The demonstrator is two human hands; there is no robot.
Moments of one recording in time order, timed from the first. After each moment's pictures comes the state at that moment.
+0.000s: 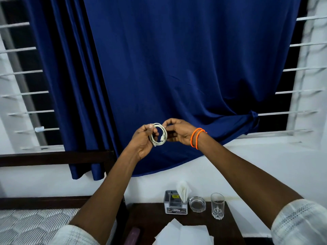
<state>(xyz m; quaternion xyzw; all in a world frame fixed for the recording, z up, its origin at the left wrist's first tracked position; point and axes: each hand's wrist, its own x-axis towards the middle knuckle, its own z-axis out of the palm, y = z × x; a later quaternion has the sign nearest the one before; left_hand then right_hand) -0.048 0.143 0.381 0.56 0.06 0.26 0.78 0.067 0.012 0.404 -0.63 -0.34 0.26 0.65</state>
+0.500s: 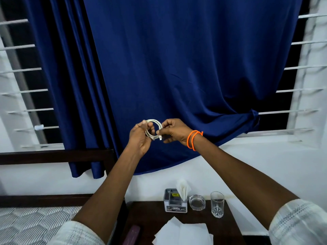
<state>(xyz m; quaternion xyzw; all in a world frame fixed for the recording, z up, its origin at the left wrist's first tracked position) -0.034 0.151 0.382 0.45 0.09 0.32 0.83 0.057 0.018 0.396 -0.66 -0.39 0.19 0.61</state>
